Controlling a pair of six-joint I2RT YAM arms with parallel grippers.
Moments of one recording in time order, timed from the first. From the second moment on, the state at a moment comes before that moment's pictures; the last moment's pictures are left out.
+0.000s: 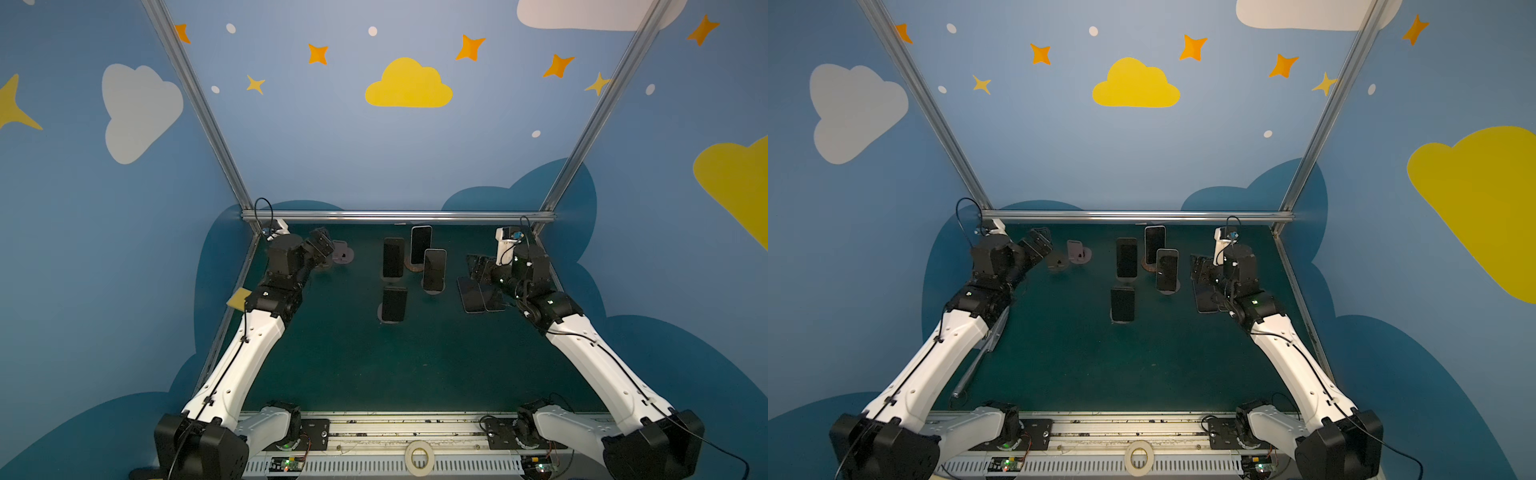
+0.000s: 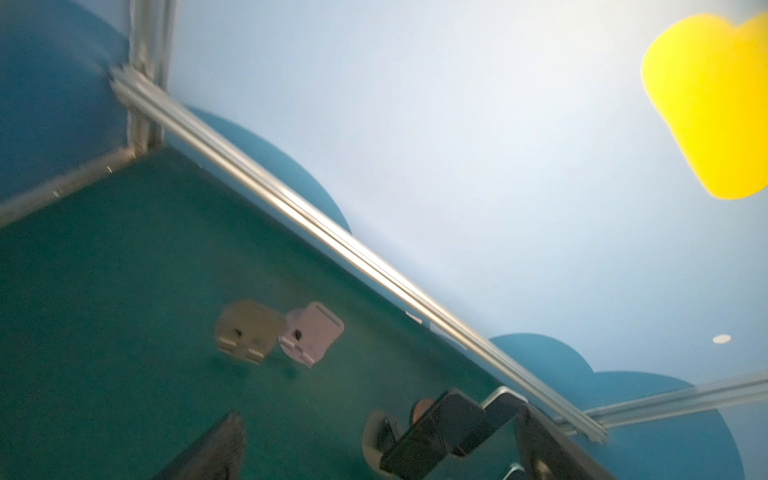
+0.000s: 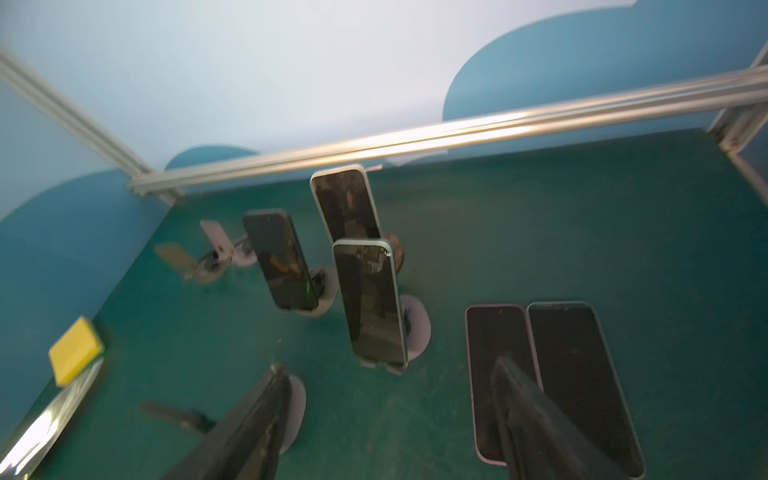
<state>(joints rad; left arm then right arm) -0.19 1.16 1.00 -0.17 -0.15 -0.79 0.37 1.13 0.99 -0.30 0.00 0.32</state>
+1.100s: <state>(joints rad) -0.33 1.06 0.90 -0.05 -0.09 -0.98 0.41 1.04 0.94 -0.36 -0.03 0.38</state>
